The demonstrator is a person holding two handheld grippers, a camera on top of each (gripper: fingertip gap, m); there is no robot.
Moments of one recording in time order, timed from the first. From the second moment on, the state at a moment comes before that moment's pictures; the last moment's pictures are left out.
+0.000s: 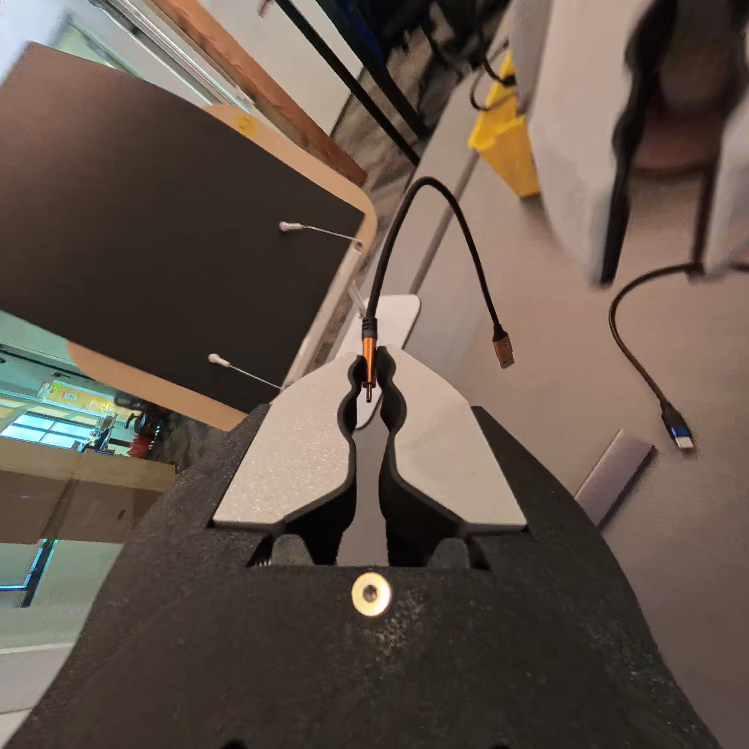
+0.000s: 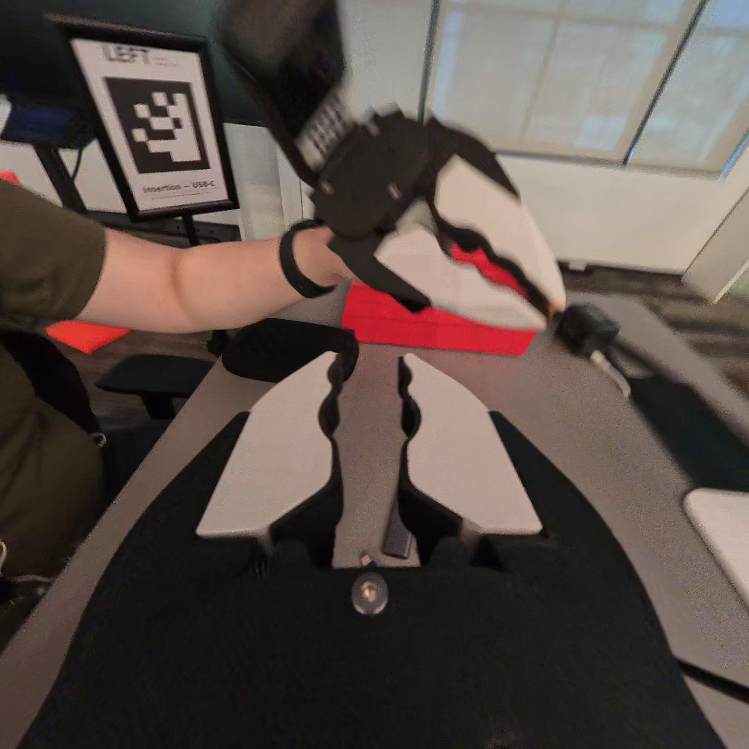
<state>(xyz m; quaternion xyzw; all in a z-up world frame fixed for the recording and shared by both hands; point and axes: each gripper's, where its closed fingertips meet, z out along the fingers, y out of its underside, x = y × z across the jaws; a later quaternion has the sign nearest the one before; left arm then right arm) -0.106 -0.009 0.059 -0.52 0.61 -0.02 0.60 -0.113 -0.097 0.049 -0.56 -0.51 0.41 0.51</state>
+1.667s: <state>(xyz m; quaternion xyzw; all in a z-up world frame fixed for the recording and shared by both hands) -0.100 -0.105 0.086 -0.51 0.38 -0.72 0.28 -0.096 -0.111 0.094 -0.30 -0.55 0.17 0.76</state>
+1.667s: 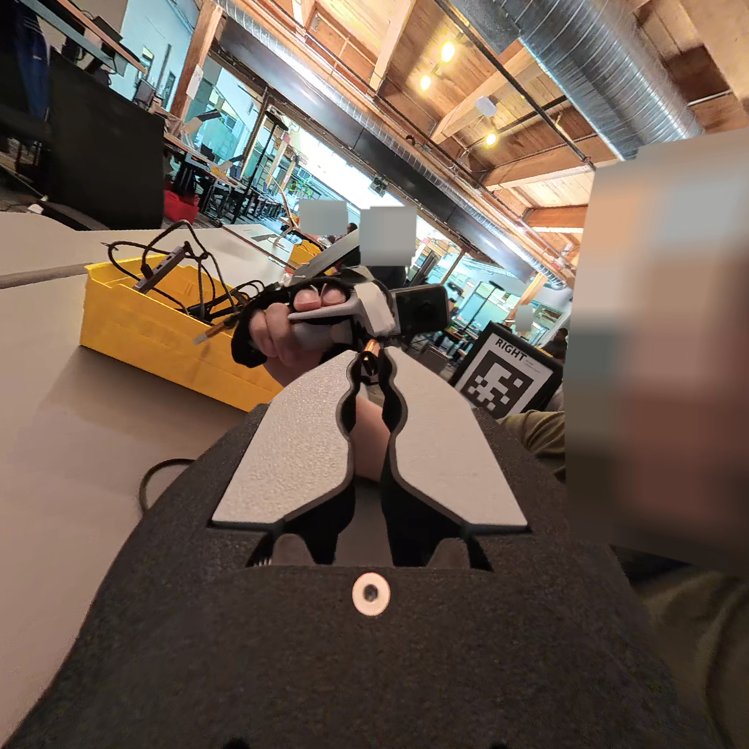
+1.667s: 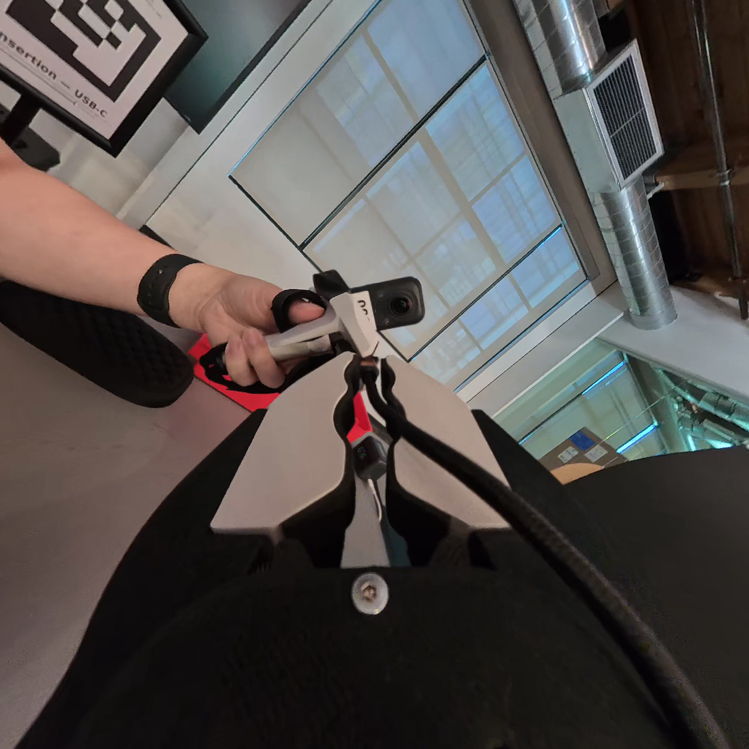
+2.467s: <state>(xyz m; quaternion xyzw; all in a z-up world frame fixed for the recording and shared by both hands) -0.099 -0.097 0.065 -0.57 0.42 -0.65 0.29 -0.103 -0.095 0.068 -0.40 -0.58 0.16 0.70</state>
